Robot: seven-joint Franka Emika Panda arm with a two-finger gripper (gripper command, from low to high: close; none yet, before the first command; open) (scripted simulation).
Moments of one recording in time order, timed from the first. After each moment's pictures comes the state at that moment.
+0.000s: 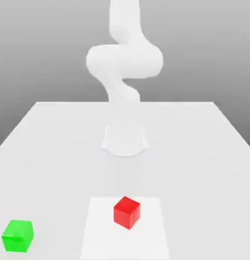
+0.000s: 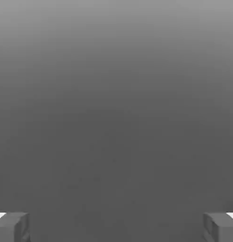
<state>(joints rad) 0.05 -0.72 -0.05 -2.35 0.01 2.35 0.69</state>
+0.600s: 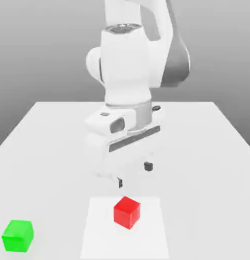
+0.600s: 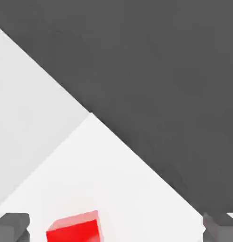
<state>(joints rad) 0.28 -0.05 -0.25 -2.73 0.06 2.74 -0.13</state>
